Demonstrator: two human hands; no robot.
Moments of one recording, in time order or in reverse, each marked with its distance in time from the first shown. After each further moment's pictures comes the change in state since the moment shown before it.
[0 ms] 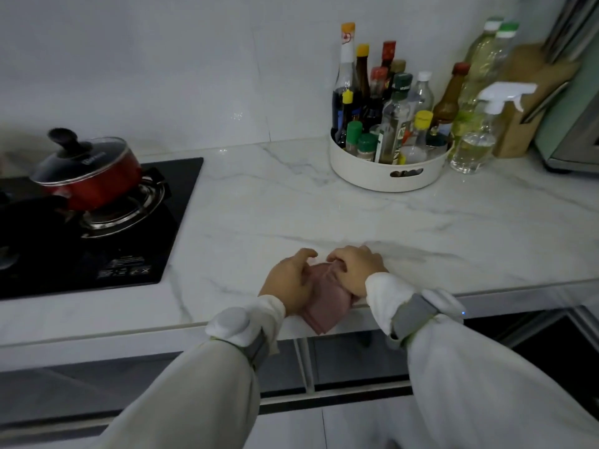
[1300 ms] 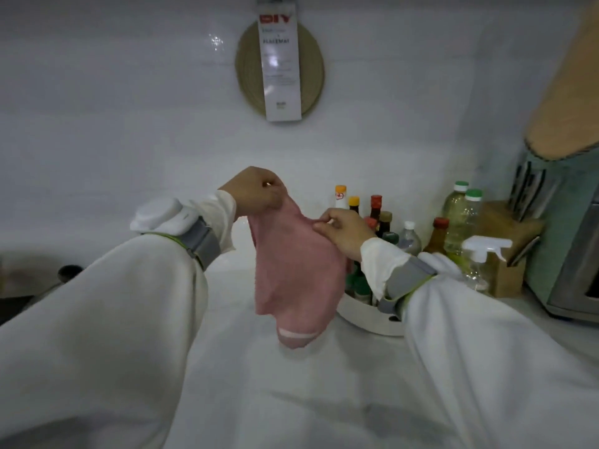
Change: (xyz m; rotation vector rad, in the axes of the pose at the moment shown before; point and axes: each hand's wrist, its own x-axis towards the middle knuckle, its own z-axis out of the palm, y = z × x) left_hand 0.136 0.139 -0.296 -0.025 0.360 0.161; right_hand 0.103 -0.074 -0.247 0.566 0.384 -0.311
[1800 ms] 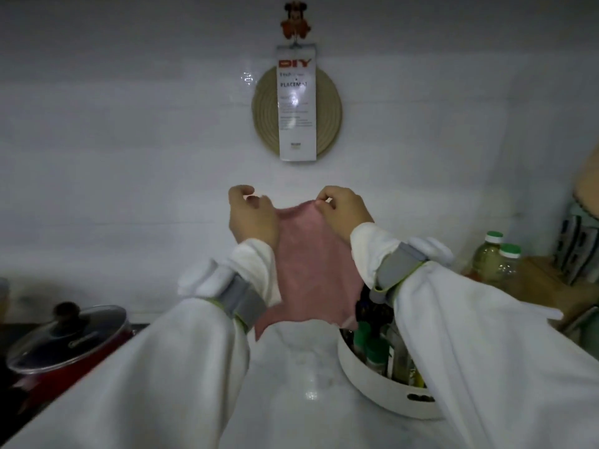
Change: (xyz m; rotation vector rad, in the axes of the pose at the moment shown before) left_hand 0.057 0.004 0.031 -0.510 0.821 -0.256; right_hand 0.102 -0.046 -0.033 -0.166 0.193 -0.216
